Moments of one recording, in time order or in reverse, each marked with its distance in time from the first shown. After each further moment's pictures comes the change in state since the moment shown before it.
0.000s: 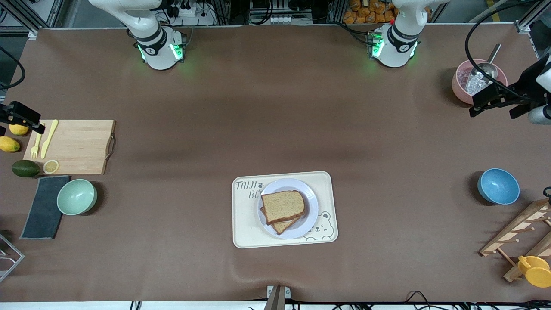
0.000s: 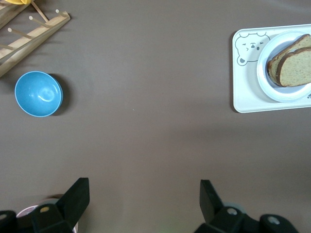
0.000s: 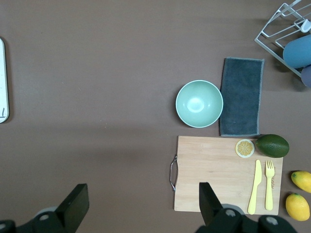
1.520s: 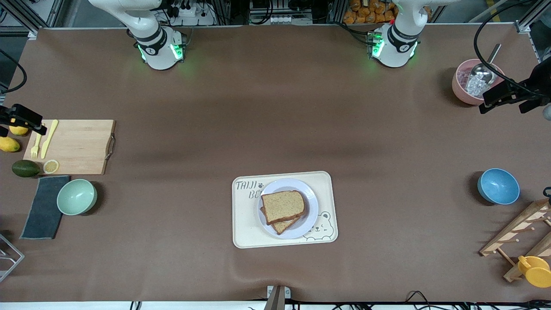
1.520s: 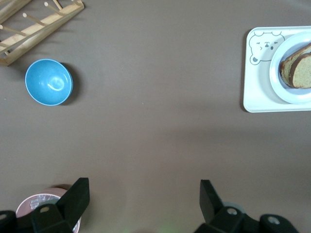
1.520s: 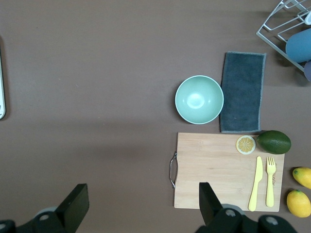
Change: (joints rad) left arm -0.107 -0.018 0.154 -0.028 -0.001 -0.012 0.000; right arm -0.003 0.015 -0.003 -0.001 0.000 -0.008 0.000
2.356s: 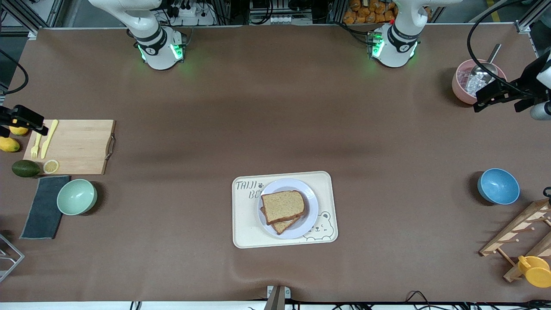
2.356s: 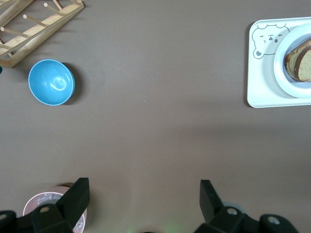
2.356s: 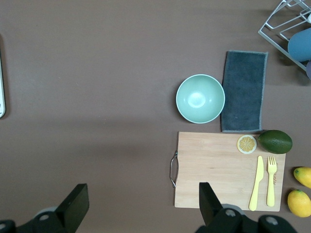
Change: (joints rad) left arm -0.087 0.000 0.060 0.000 0.028 -0.004 0.000; right arm 0.001 0.004 0.002 0.000 0.000 -0.002 0.000
